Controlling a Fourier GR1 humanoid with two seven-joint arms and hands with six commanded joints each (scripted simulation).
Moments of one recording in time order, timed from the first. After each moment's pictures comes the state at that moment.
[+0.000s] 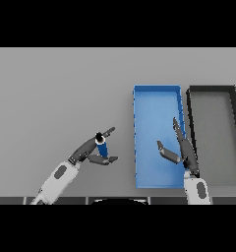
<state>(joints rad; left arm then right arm) -0.20 0.26 -0.55 -1.36 0.03 -0.15 -0.09 0.12 -0.16 0.09 -1.70 0.14 0.09 -0.04</state>
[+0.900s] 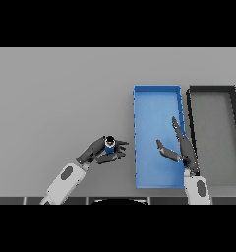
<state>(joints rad) -0.19 0.16 -0.55 -1.43 0.11 -0.16 -0.18 0.10 -0.16 0.09 -1.68 0.14 0.10 -0.06</state>
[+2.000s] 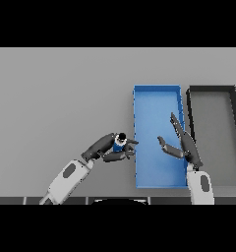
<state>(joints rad) -0.27 0.14 -0.57 -1.59 0.14 -0.18 0.00 0.04 -0.20 0.06 -1.64 0.05 0.19 -0.09</state>
